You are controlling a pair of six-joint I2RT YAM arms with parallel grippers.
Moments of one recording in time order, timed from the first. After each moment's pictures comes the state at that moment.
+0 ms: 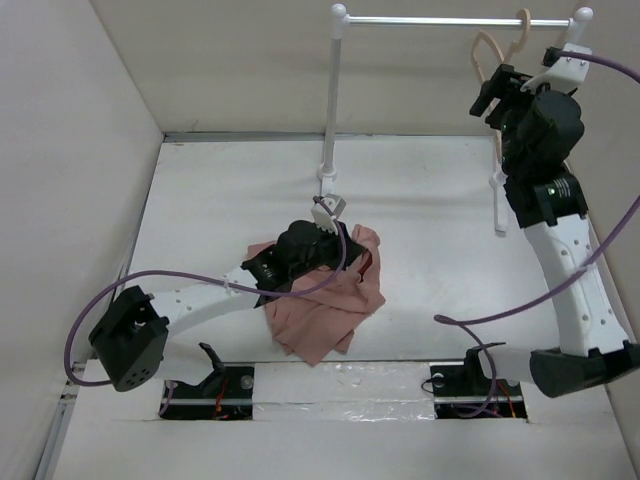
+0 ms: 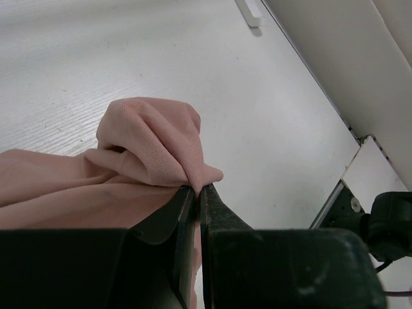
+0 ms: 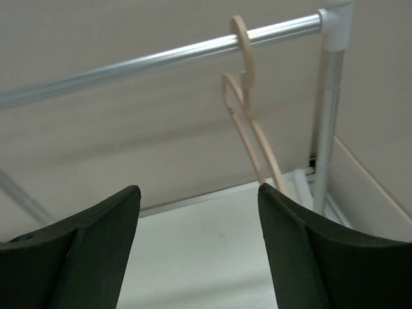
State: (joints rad) left arm -0.90 1.32 0.78 0.26 0.02 -0.54; right arm 0.23 1.26 1.65 -0.24 0.43 0.13
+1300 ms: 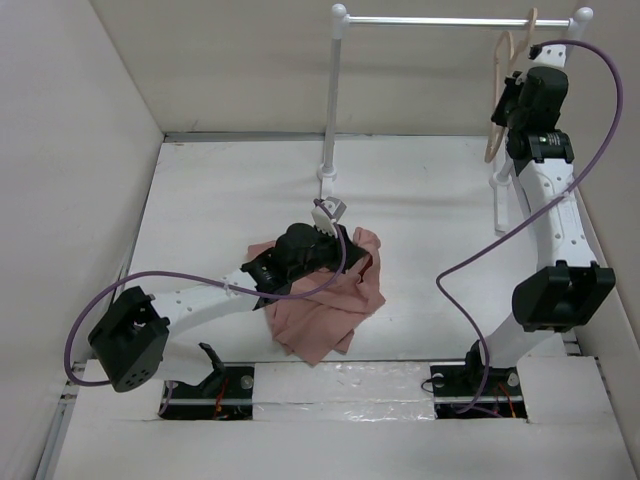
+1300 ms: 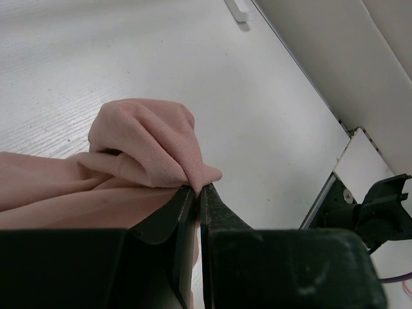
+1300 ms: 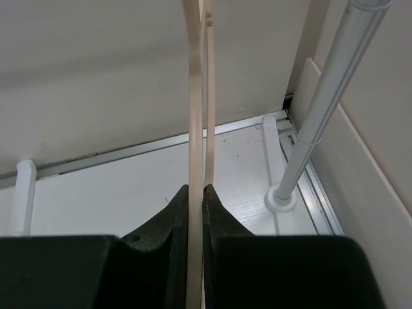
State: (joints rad) left arm -0.90 1.31 0.75 0.30 0.06 -0.54; right arm -0.05 1.63 1.80 -0.36 0.19 0.10
